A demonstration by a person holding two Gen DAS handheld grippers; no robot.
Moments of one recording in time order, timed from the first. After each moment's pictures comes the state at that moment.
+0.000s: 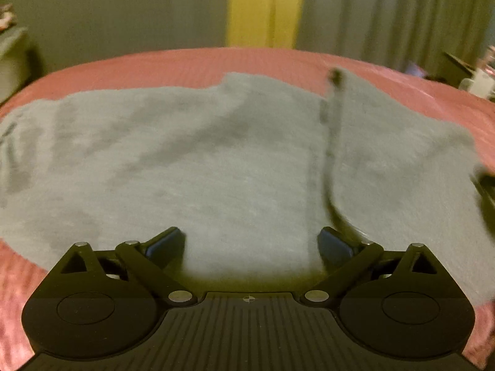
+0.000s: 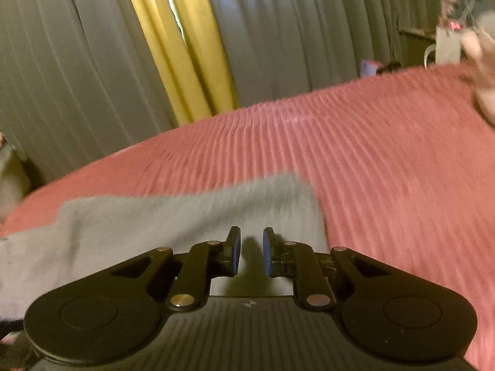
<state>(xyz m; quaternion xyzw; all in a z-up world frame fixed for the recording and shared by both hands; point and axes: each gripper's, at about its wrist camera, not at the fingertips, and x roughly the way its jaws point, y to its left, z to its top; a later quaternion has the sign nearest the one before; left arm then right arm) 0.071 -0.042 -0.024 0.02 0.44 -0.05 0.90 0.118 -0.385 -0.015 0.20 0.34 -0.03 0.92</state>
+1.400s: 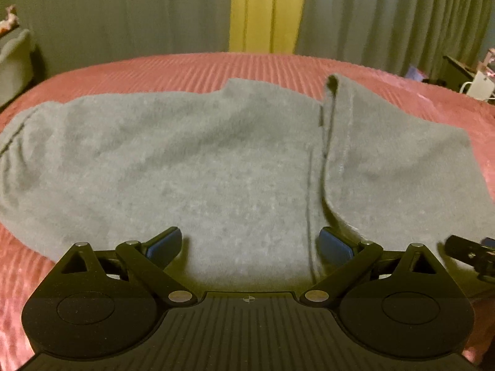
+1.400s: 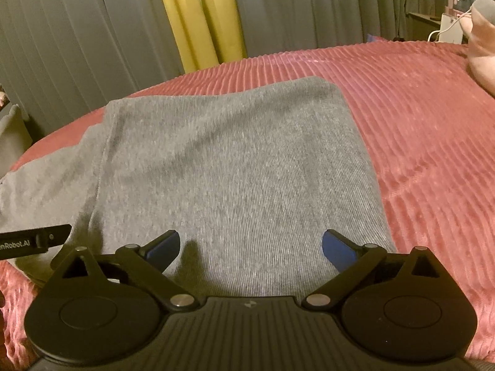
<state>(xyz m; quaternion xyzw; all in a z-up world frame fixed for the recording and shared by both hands) 0.058 -0.048 -0.015 0.02 0.43 -0.07 0.90 0.078 -0.325 -0.032 0.15 0.39 -0.03 0.91</state>
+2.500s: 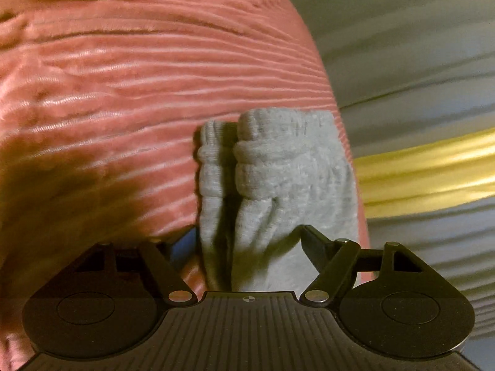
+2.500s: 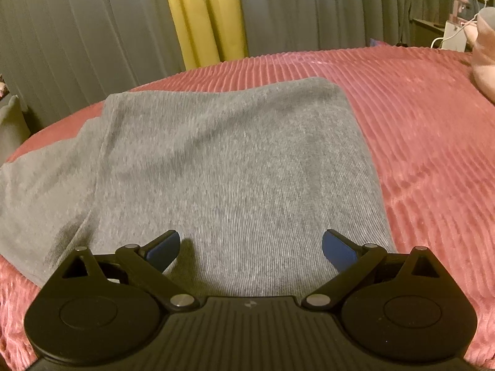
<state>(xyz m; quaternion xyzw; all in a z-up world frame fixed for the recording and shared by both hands) 0.077 0.293 -0.059 -0.54 0.36 0.10 0.75 0.081 -0.323 -0.034 0.13 0.39 -0.03 0.91</state>
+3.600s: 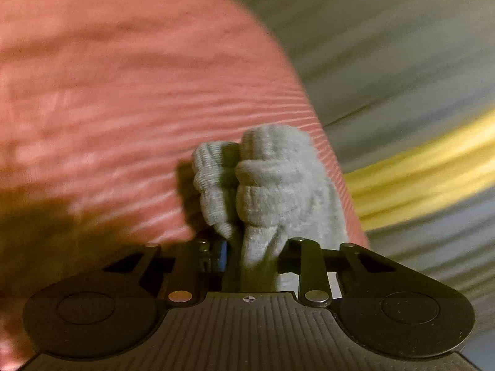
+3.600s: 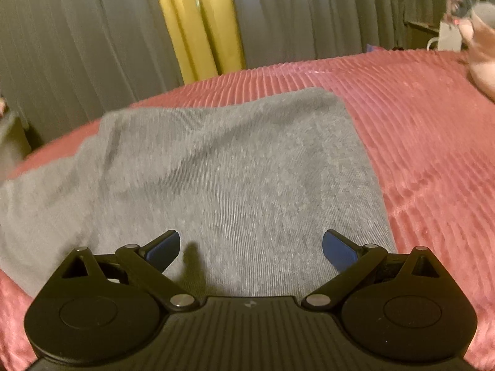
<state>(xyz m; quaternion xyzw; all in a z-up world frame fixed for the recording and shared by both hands) 0.074 0.268 -0.029 -0.45 0.31 0.12 0.83 0.083 -0.338 -0.031 0.18 0.36 -0.03 0.92</state>
